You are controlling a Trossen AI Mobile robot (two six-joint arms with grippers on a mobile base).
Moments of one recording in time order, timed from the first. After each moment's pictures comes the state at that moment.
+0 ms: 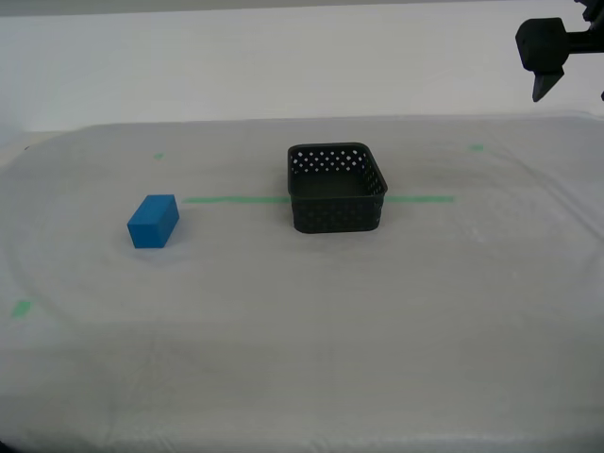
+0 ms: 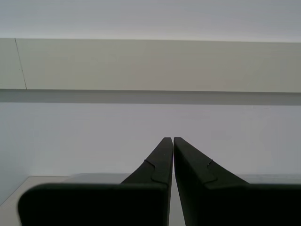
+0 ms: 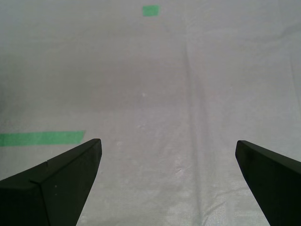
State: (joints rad) arm 0 0.05 1.53 1.03 -0.47 0.08 0.09; arm 1 0.00 1.05 0.52 0.60 -0.01 0.00
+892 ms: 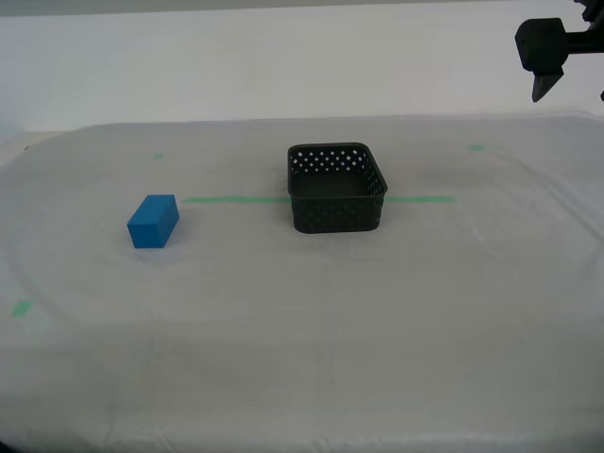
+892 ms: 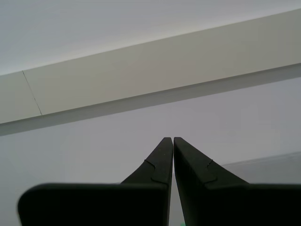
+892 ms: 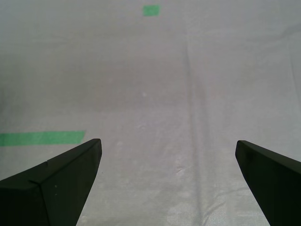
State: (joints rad) arm 0 0.05 1.53 1.03 -0.47 0.08 0.09; arm 1 0.00 1.05 0.52 0.60 -0.02 0.21
